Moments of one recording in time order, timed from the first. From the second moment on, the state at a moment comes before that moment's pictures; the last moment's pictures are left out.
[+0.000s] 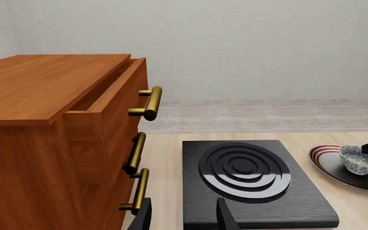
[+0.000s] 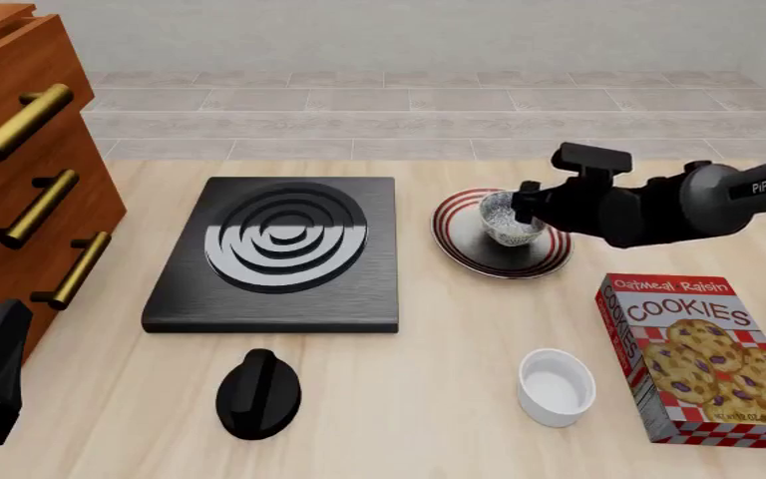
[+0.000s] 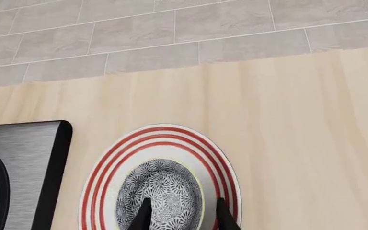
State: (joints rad) left arm -0.01 0.00 0.00 -0.01 0.01; right arm 0.14 1.97 -1.05 -0.22 0.22
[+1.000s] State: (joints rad) left arm -0.01 0.00 0.00 -0.01 0.01; right arm 0.13 1.78 -1.01 -0.16 0.22
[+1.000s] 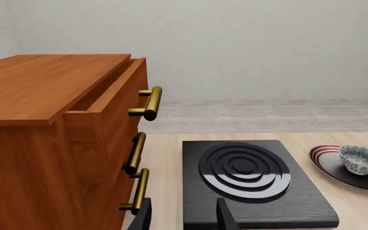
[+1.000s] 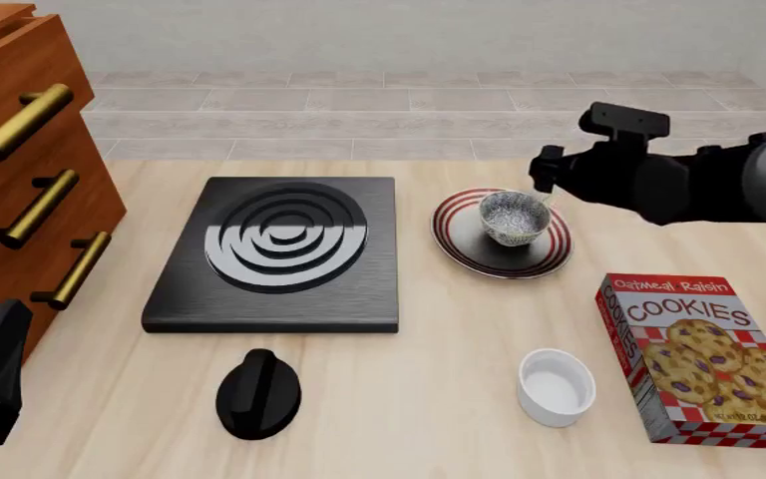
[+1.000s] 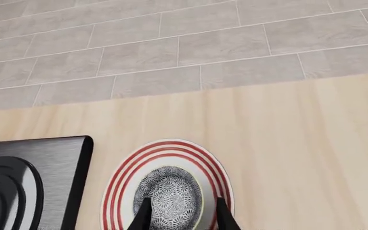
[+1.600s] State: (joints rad) left arm -0.01 0.00 0.00 -0.01 0.01; right arm 0.14 1.64 -0.95 -0.14 0.23
